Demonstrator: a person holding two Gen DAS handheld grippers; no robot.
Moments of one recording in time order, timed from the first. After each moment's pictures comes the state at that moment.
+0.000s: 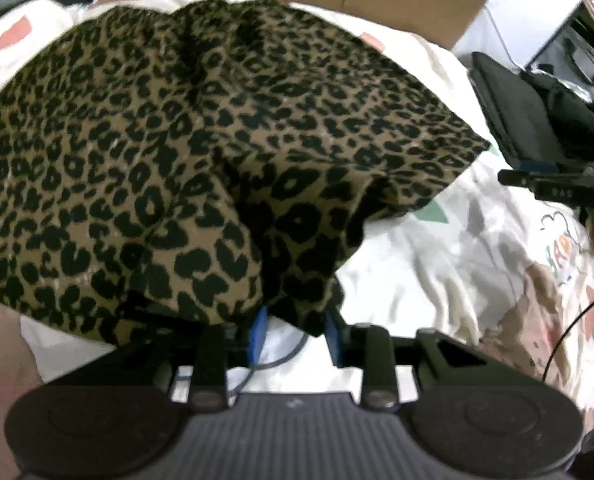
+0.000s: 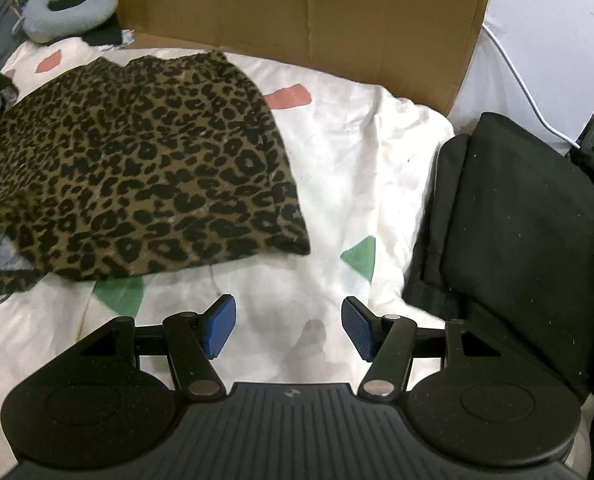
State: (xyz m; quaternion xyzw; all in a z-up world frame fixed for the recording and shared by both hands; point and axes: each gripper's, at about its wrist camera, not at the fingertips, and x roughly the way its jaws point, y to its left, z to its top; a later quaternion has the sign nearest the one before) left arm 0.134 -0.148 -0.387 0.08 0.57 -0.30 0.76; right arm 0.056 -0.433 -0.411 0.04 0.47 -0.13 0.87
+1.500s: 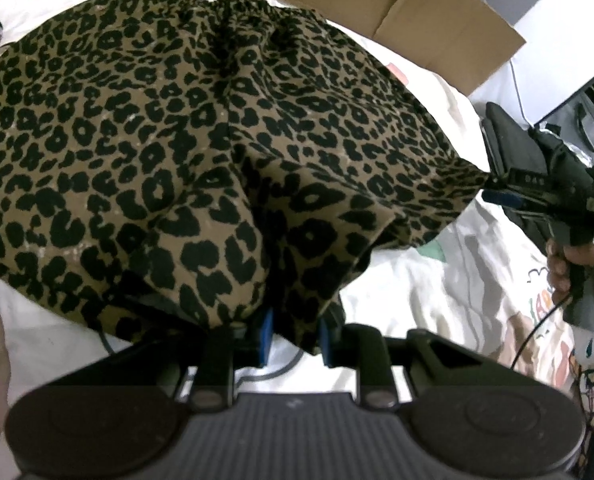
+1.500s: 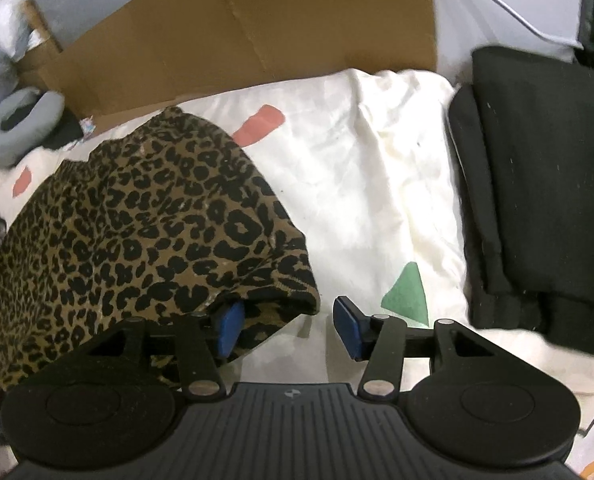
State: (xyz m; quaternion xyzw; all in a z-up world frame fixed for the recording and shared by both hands) left arm 0.145 -0.124 -0.403 -0.01 0.57 -0.30 0.77; right arm 0.096 -0.472 -0.437 0.25 0.42 -0.16 0.86
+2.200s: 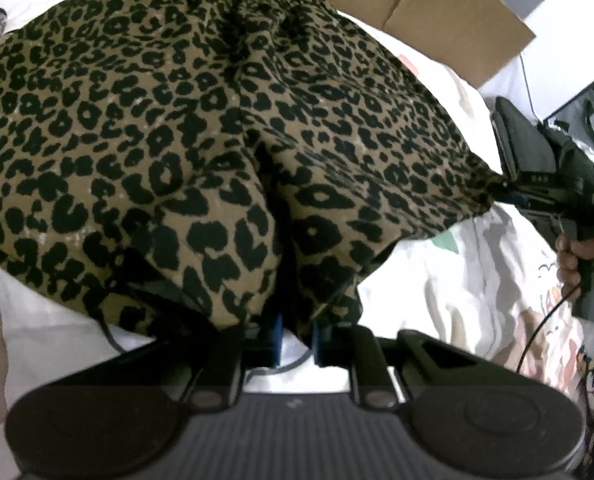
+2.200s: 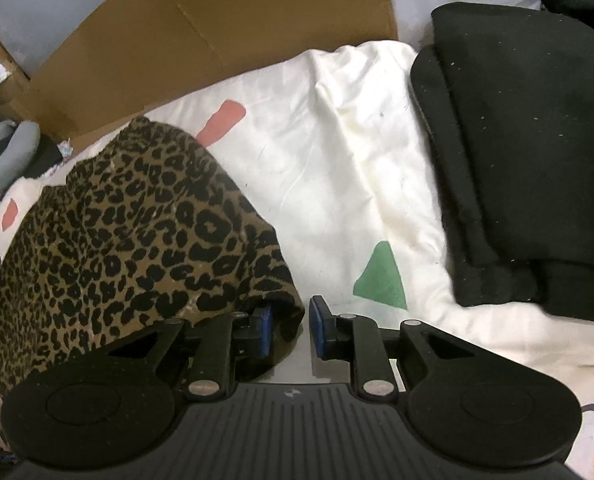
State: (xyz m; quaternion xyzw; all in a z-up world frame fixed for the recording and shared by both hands) left arm 0.148 -0.121 -0.418 -0.01 0.58 -0.29 0.76; right arm 0.094 -0.483 -0.448 0.29 0.43 -0.17 0.84
